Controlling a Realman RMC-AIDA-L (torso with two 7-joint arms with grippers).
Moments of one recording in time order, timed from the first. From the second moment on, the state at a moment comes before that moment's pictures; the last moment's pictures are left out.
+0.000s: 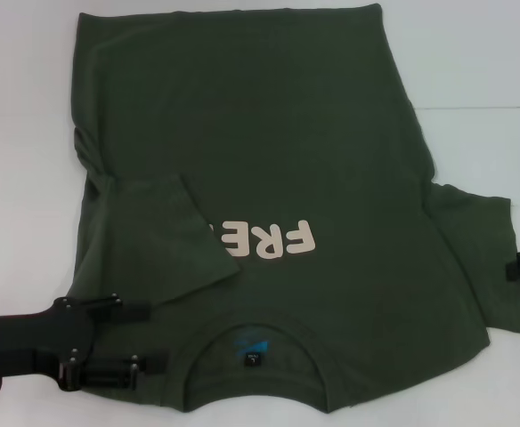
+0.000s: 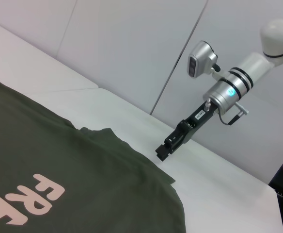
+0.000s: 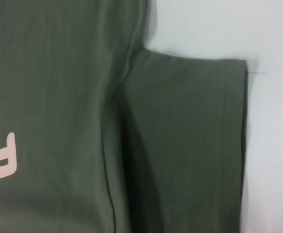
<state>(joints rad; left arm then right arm) -0.46 -2.10 0.36 0.78 2.32 1.92 -1.46 0.69 1.85 -0.72 -0.63 -2.59 -1.41 2.64</state>
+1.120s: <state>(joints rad) -0.46 -2.10 0.36 0.78 2.32 1.92 -1.46 0.76 1.88 -0.76 -0.68 -2.71 -1.33 2.72</state>
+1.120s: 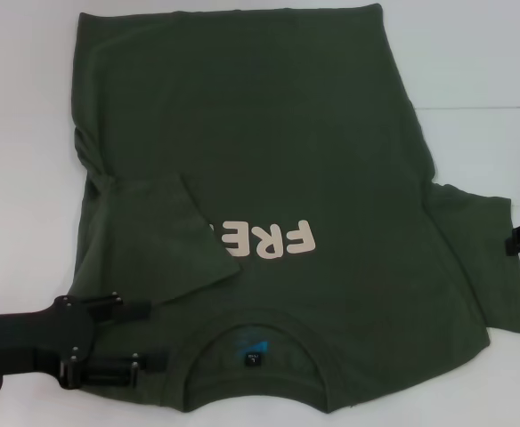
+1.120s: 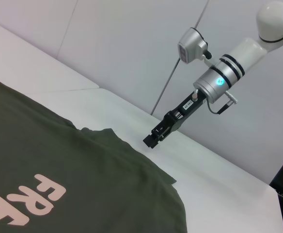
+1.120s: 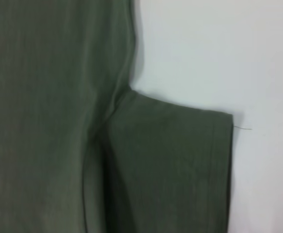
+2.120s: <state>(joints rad) -0.47 -2.10 0.36 0.77 2.32 1.92 -1.46 0.76 1.92 -0.77 -0.66 -2.72 -1.29 2.72</state>
